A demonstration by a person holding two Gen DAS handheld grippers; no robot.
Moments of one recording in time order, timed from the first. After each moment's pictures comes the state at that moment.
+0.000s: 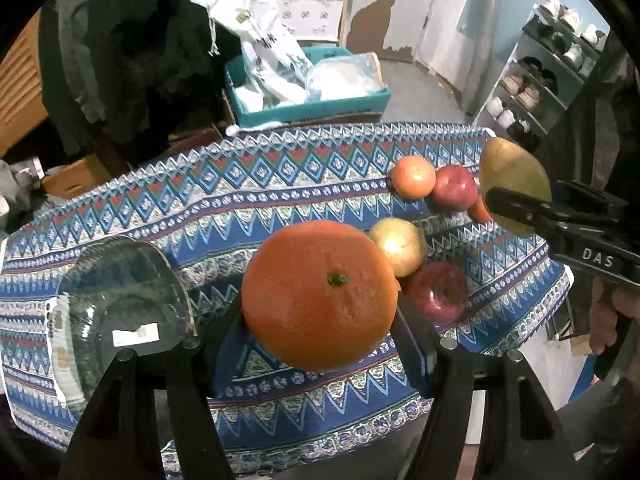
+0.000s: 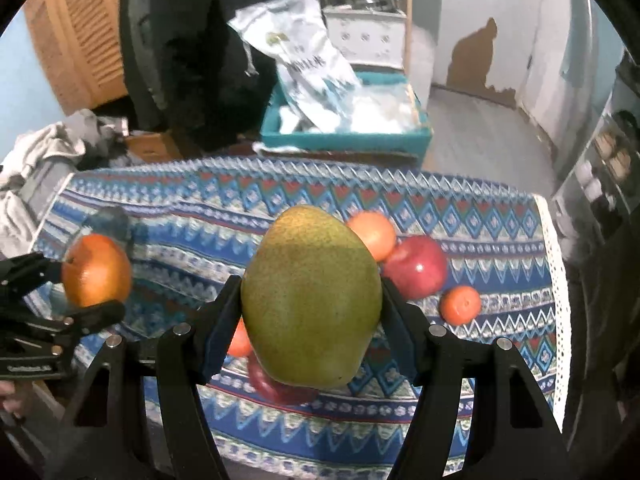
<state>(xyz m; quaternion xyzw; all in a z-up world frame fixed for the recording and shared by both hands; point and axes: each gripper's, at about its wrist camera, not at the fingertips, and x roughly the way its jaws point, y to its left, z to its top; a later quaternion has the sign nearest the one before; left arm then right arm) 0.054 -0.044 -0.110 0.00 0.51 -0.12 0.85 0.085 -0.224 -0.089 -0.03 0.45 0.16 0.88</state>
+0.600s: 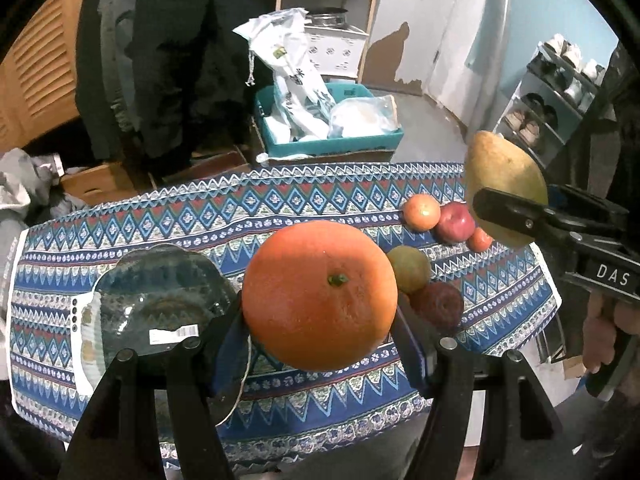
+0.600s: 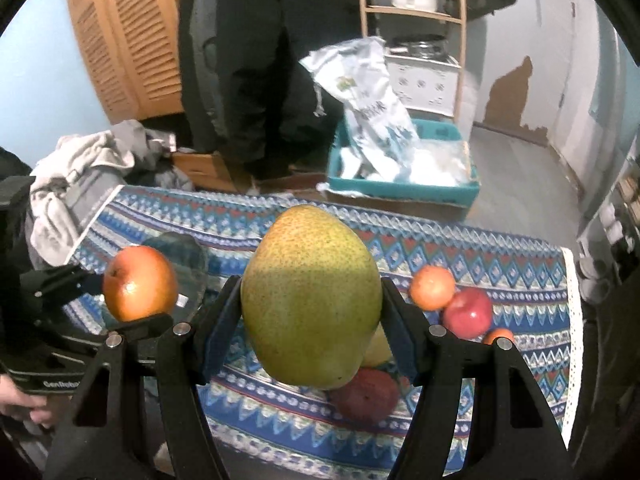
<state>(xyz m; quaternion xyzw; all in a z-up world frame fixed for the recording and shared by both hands) 0.033 0.005 -0.069 -0.03 0.47 -0.10 0.88 0.071 -0.158 -0.037 -0.03 0.41 0.22 0.89</state>
